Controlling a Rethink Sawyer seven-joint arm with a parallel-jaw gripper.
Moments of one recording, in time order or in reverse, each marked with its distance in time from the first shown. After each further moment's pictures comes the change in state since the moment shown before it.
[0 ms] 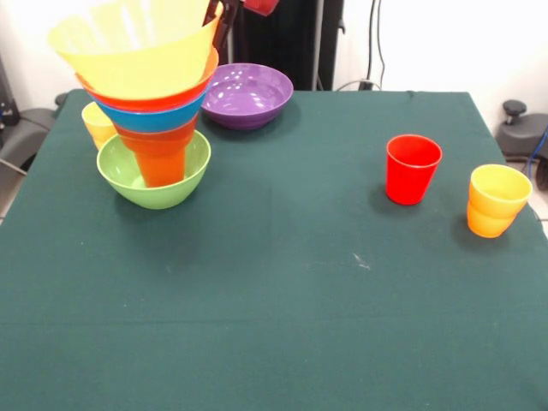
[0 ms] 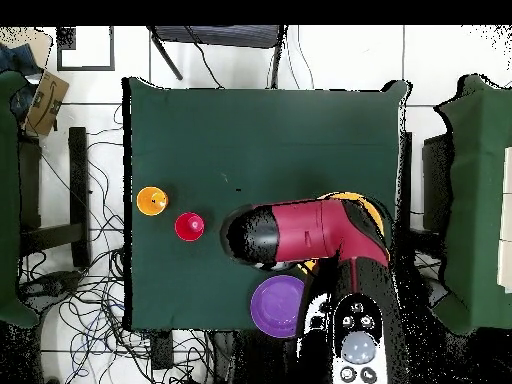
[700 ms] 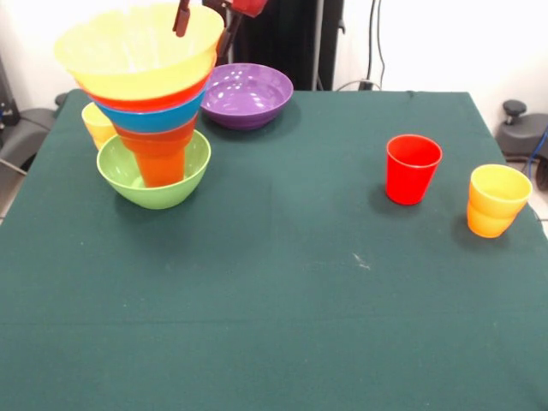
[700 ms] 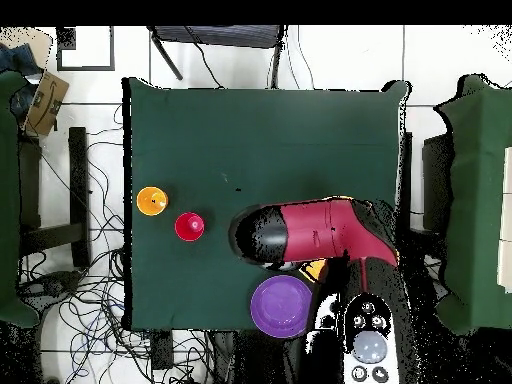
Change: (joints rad) arm -0.030 0.000 0.016 0.000 -0.018 0.000 0.000
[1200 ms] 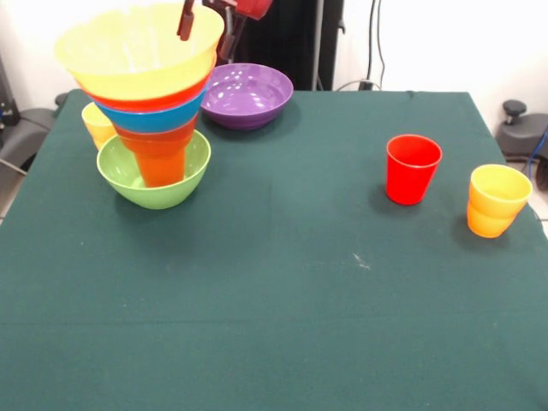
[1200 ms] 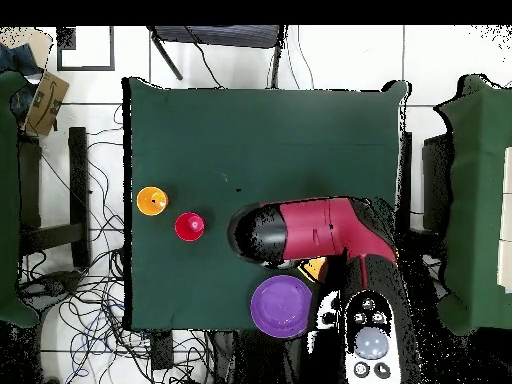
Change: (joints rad) arm -0.012 -0.001 0.027 0.004 0.000 0.000 0.000
